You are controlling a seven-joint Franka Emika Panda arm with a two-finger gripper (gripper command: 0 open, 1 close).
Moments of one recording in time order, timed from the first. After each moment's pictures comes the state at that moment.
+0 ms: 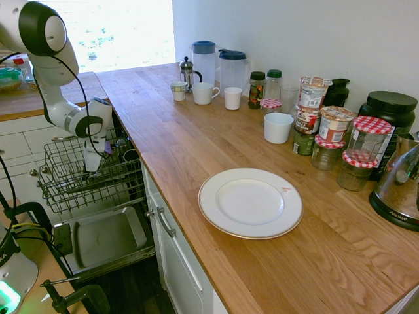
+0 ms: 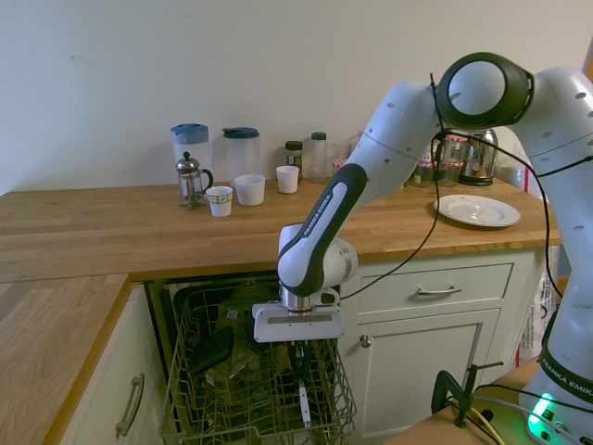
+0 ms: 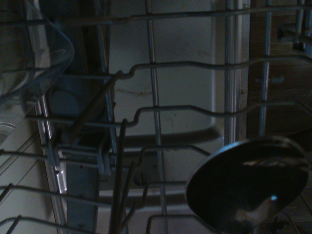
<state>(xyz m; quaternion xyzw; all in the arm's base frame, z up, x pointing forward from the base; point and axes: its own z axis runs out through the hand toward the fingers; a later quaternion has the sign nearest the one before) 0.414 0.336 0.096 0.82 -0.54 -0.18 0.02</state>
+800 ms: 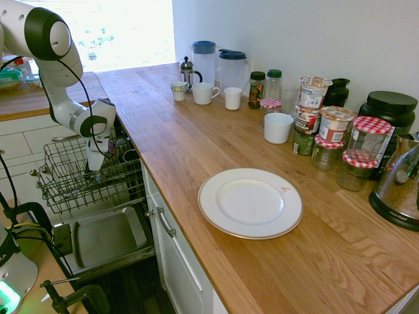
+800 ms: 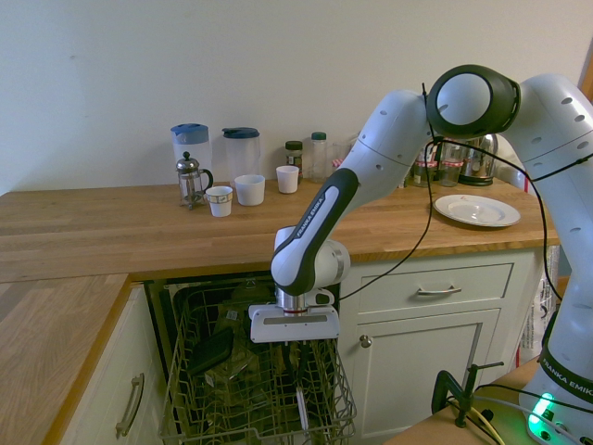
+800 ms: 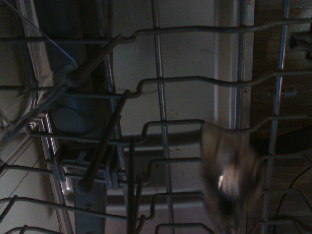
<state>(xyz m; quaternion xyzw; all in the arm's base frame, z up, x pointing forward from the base) 0.424 0.339 0.098 0.82 -0.54 -0.19 0.02</state>
